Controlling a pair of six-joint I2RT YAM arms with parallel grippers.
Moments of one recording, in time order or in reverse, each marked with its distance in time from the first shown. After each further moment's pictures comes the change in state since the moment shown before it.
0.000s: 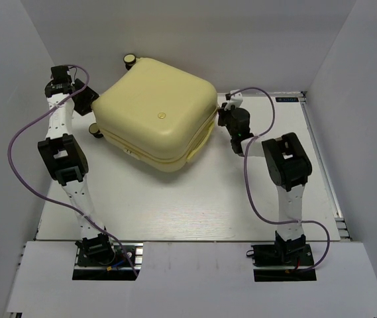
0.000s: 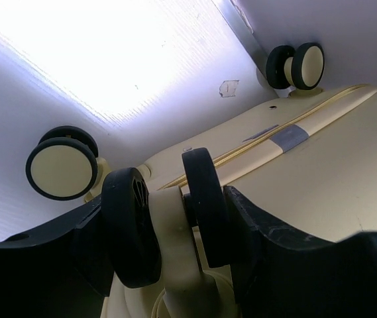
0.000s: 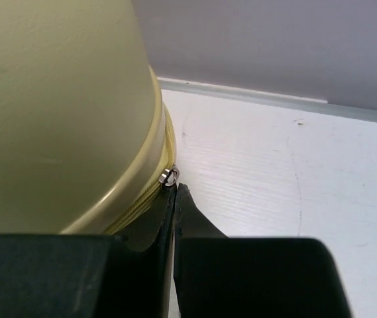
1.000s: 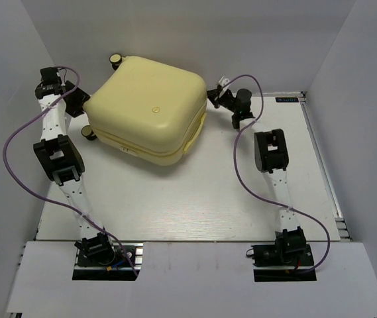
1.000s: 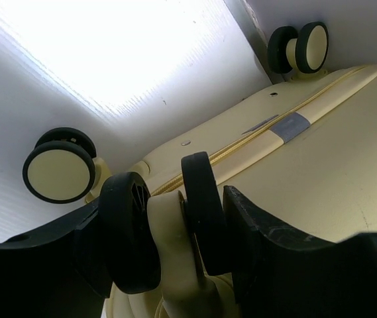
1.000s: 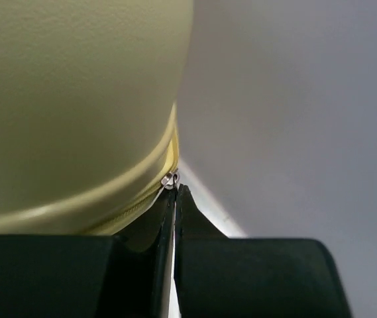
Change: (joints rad) left arm 0.060 0.038 0.061 -0.042 0.021 0.010; right arm -0.134 0.626 0.941 -0.079 -0.833 -0.246
